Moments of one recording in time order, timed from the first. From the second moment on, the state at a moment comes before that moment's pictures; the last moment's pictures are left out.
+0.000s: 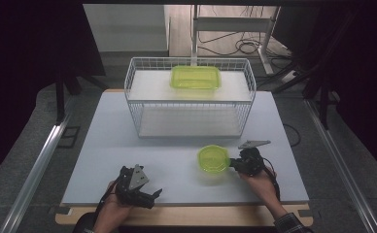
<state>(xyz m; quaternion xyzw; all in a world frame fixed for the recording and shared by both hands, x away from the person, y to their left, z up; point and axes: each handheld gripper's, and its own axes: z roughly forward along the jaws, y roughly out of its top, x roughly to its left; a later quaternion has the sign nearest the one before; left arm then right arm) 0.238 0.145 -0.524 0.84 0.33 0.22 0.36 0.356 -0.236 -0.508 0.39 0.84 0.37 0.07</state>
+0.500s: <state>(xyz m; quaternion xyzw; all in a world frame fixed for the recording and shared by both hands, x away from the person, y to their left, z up) 0.230 0.150 -0.524 0.84 0.34 0.22 0.35 0.357 -0.194 -0.514 0.36 0.85 0.39 0.03</state>
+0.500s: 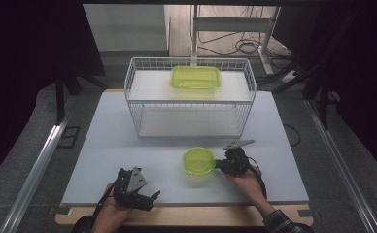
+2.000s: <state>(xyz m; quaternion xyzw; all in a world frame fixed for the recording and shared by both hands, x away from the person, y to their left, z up) 0.228 0.150 -0.525 0.85 0.32 0.23 0.36 0.327 -0.237 -0.499 0.35 0.84 0.40 0.11</state>
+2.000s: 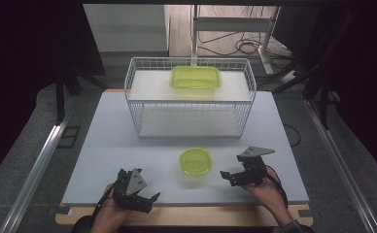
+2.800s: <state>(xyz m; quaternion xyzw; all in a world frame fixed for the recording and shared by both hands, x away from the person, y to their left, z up) 0.228 0.149 -0.526 0.85 0.32 0.23 0.35 0.356 -0.225 -0.478 0.40 0.79 0.46 0.00</state>
